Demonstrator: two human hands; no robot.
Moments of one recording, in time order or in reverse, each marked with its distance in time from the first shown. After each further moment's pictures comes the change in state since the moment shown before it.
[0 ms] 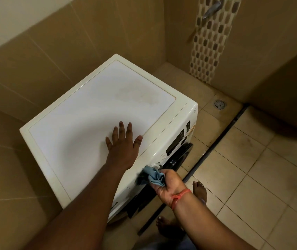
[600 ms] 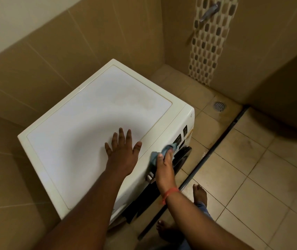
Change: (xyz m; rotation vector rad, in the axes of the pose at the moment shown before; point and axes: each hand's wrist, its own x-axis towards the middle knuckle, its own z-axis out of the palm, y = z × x) left_hand 0.004 0.014 0.002 0.031 -0.037 -0.031; right_hand 0.011 -0.018 0.017 -0.844 0.038 -0.812
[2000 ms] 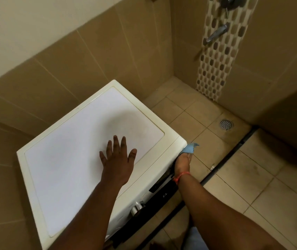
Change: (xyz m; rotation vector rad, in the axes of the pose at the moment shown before) left_hand 0.054 0.062 -0.047 -0.004 0.074 -0.125; right_hand 0.183 -0.046 -0.070 0.036 0.258 0.314
